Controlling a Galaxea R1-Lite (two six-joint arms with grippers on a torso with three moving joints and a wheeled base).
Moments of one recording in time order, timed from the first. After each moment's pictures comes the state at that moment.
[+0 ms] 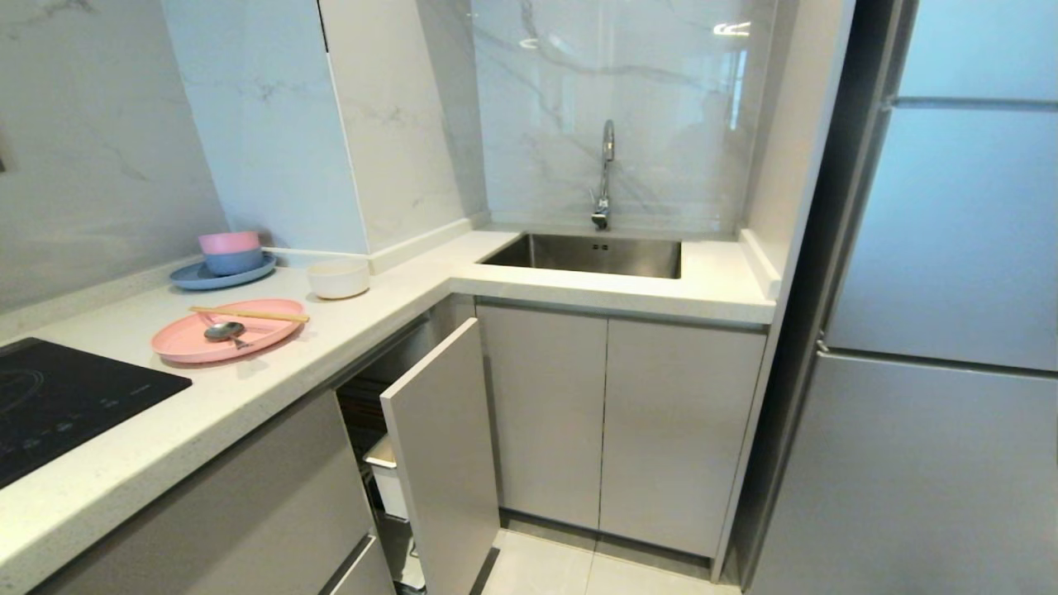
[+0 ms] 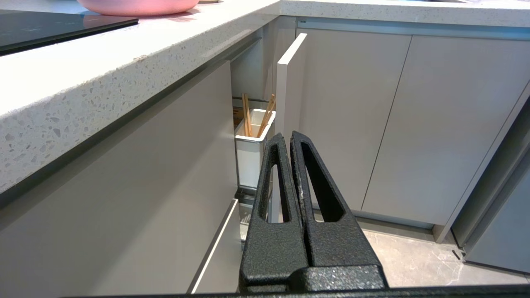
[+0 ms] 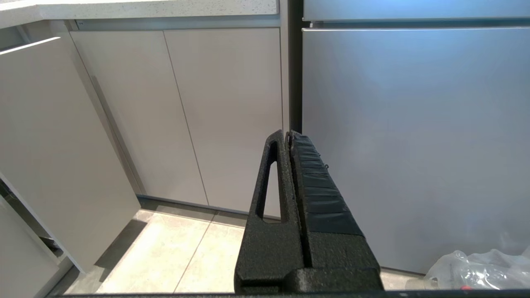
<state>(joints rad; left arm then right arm) 0.01 0.00 0.00 0.00 0.00 0.00 0.00 0.00 0.00 0.00 -0.02 0.05</state>
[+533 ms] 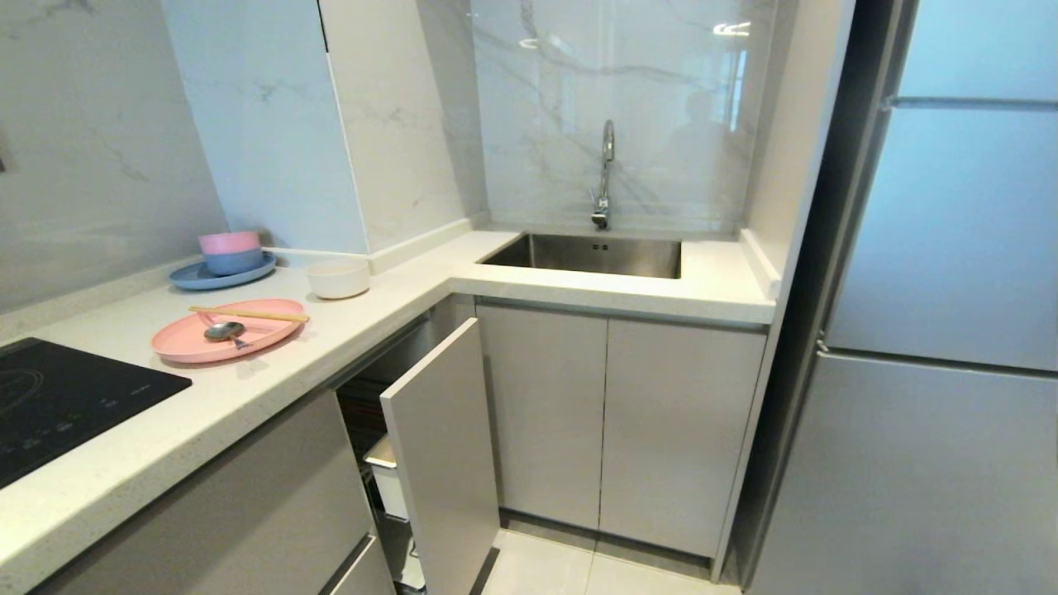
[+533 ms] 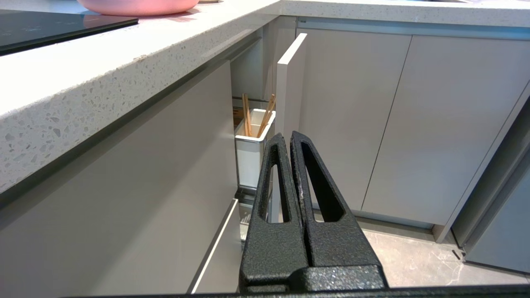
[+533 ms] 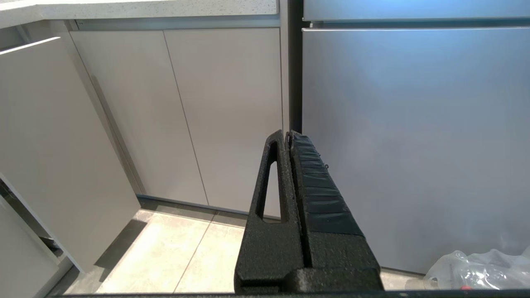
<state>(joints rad) 0.01 0.00 0.00 0.00 0.00 0.00 0.00 0.00 0.00 0.00 -0.02 0.05</state>
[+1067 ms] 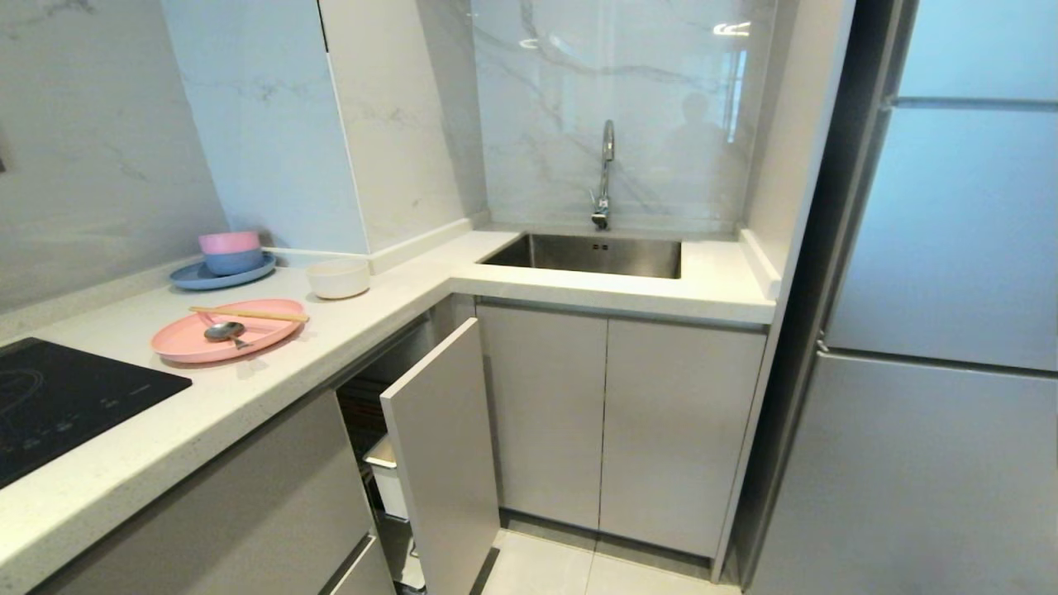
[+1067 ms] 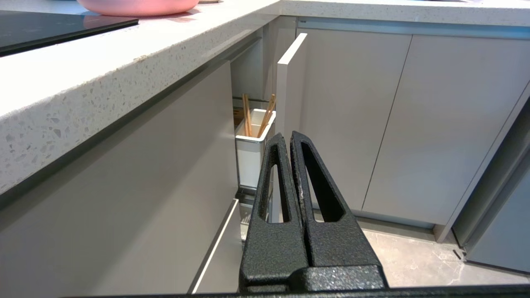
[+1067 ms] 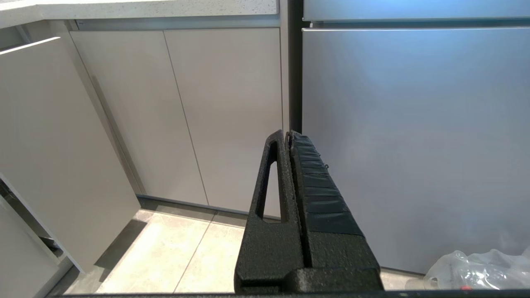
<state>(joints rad) 0.01 0.00 0.00 0.00 0.00 0.00 0.00 0.00 0.00 0.00 -0.02 0.05</state>
